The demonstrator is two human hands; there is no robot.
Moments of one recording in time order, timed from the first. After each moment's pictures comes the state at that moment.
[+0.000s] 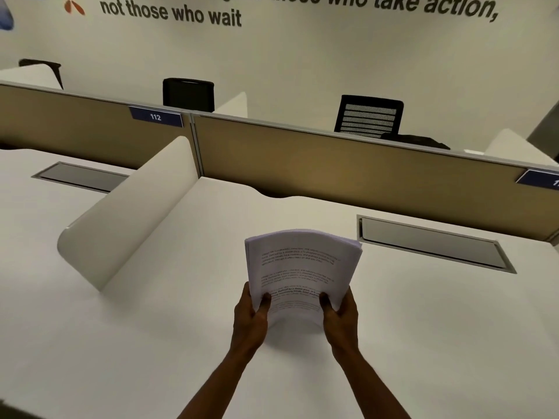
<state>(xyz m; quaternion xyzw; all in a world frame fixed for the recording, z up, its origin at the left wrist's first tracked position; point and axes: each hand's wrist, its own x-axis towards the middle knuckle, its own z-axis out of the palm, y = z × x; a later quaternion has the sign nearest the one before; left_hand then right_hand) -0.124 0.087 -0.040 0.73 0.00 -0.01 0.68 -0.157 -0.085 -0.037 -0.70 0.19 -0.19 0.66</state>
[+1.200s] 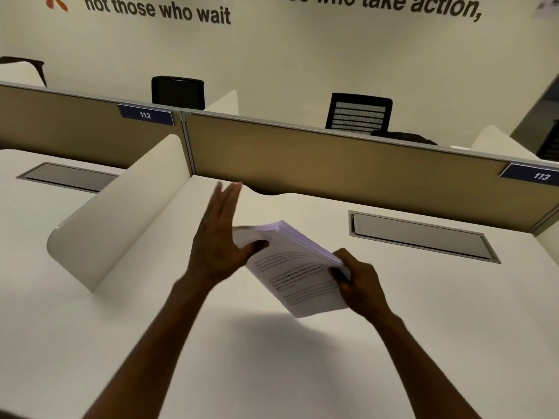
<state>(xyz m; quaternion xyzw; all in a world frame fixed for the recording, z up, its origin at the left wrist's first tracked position) -0.056 0.138 0.101 0.89 -0.23 0.19 0.35 -0.149 -0.149 0.036 -0.93 0.00 -0.15 0.34</state>
